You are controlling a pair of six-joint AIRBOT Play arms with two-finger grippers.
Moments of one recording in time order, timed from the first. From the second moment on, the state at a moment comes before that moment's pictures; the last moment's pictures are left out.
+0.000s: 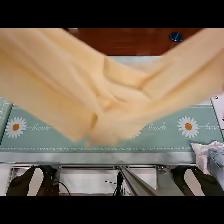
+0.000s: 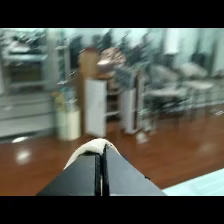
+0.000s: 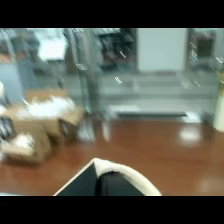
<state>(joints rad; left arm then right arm) 0.49 -0.65 1.75 0.51 -1.16 -1.19 -0.40 -0.77 1.79 -0.85 1.14 1.33</state>
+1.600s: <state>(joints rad) 0.00 -0.96 0.72 0.92 -0.74 -1.26 -0.14 -1.50 1.27 -0.98 0.78 1.40</state>
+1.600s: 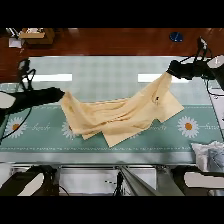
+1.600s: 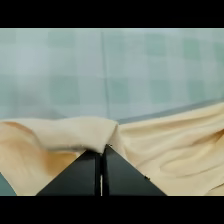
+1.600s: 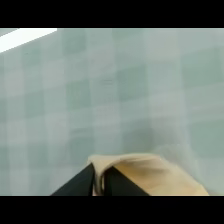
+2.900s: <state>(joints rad) -0.04 -1.04 0.72 0.93 -0.78 -1.24 -0.35 -1.33 0.69 -0.69 1.11 0.98</state>
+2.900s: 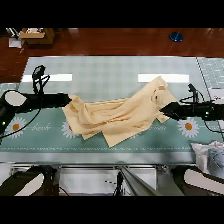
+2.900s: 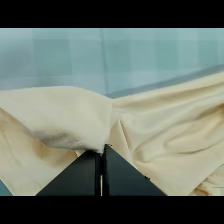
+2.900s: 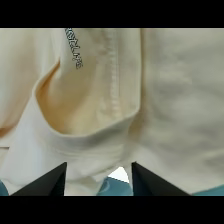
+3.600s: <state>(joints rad) 0.04 -0.91 0.99 0.95 -0.79 -1.19 -0.25 -1.12 1.02 -0.53 1.03 1.07</state>
